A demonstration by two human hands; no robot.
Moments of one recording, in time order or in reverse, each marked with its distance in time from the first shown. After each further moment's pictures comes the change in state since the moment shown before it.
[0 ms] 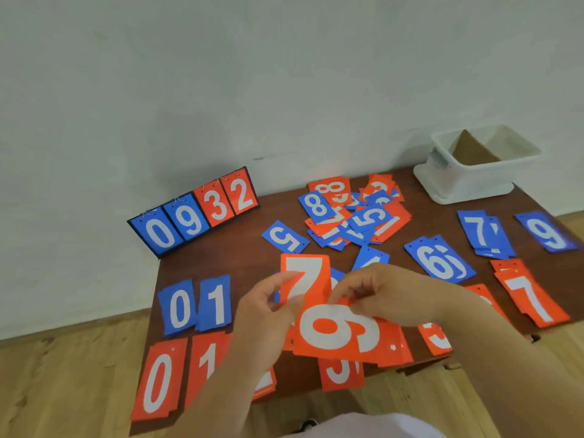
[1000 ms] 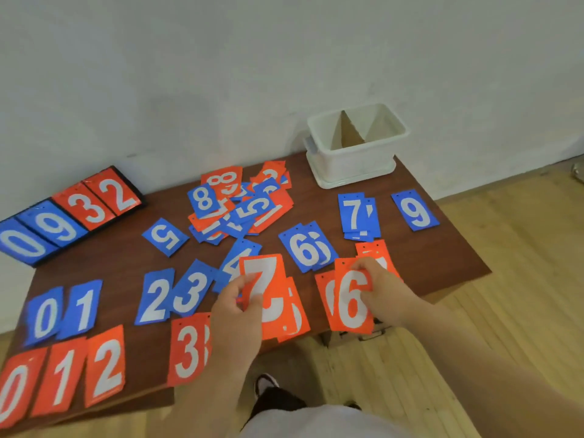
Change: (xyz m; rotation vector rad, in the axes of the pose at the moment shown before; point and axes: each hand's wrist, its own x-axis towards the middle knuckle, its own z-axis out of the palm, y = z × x) left_hand -0.033 0.016 0.312 0.171 0.236 -0.023; right_hand -0.159 0.329 -0.091 0.150 0.405 0.374
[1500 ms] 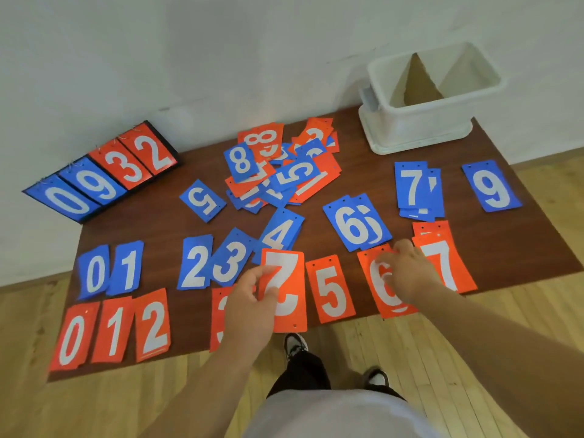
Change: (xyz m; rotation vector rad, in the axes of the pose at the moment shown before) left_hand 0.040 -0.040 -0.041 0.083 -0.103 -0.202; right_hand 0.094 0.016 0.062 -0.617 -0.032 -0.003
